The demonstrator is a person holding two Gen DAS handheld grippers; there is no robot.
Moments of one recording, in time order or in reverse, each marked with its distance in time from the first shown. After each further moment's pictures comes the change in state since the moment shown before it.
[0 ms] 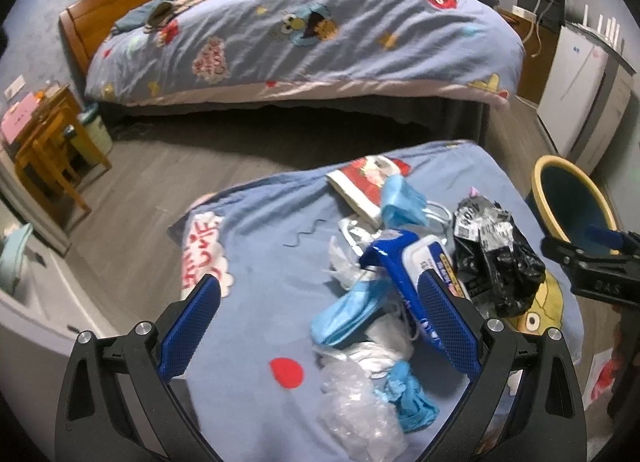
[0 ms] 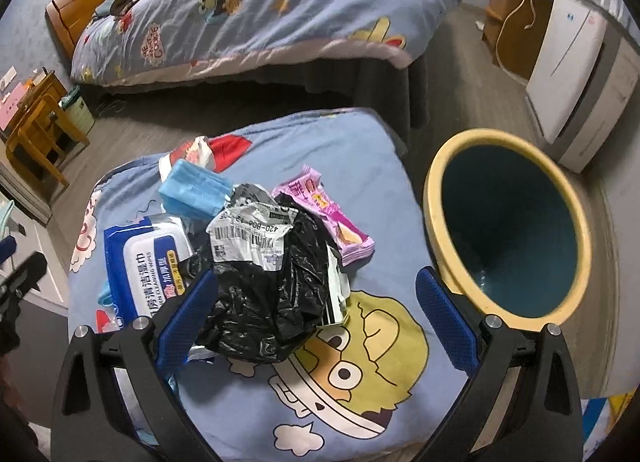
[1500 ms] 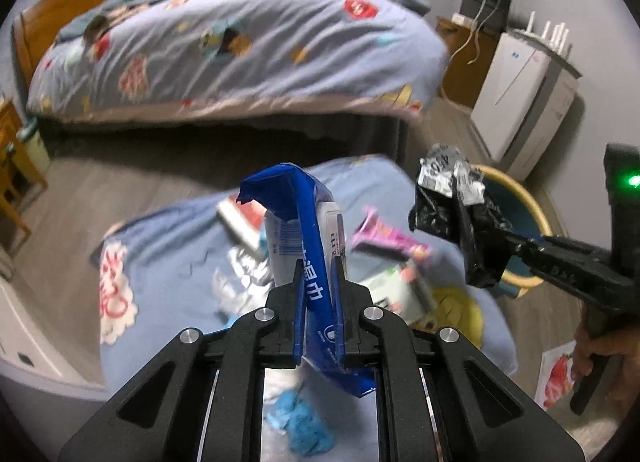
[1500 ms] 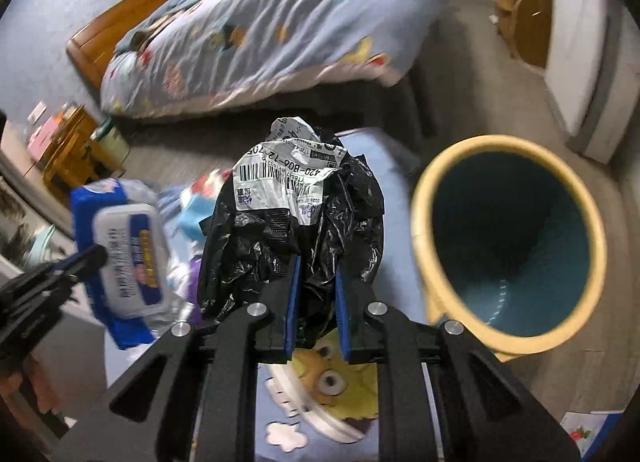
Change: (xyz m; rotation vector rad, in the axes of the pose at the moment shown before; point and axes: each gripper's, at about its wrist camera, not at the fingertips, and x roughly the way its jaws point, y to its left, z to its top) left arm -0.020 -0.082 0.033 0.045 -0.057 -0.240; right arm -0.028 -0.060 0.011 0.064 -0.071 0.147
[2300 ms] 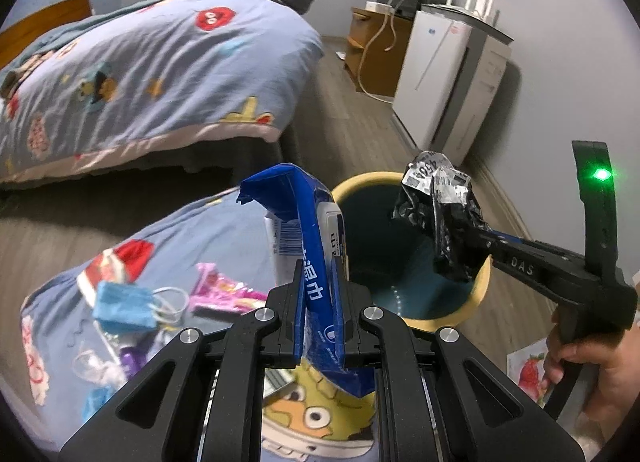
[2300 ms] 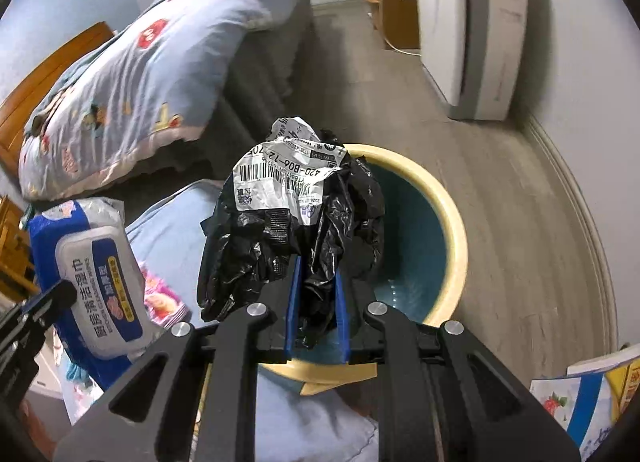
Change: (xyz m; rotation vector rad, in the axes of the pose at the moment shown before) left arm 0.060 -0.145 0.028 0.170 -0.006 -0.185; right arm -0.032 -0.152 0.000 0.277 -0.092 -0.260
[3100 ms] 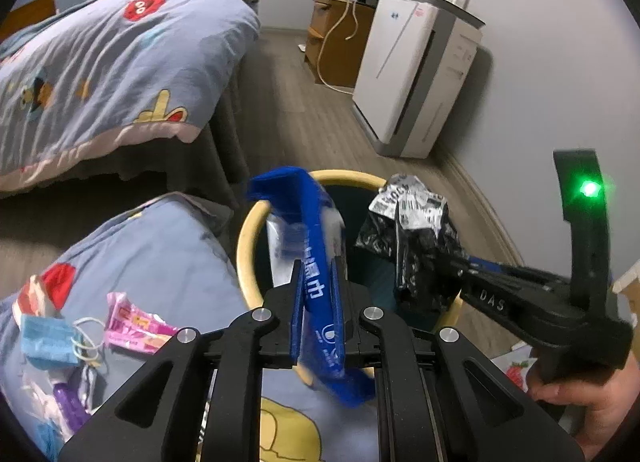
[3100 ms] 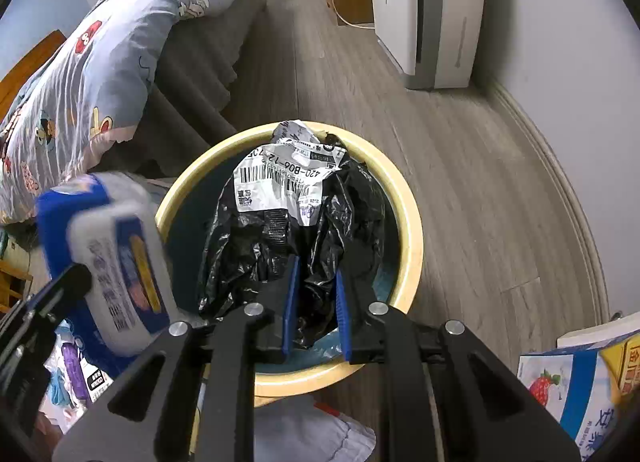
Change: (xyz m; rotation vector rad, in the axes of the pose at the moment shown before) left arm 0.066 -0.046 0.018 0.044 0.017 -0.122; right arm 0.026 -0.034 0.000 0.091 0.066 -0.110
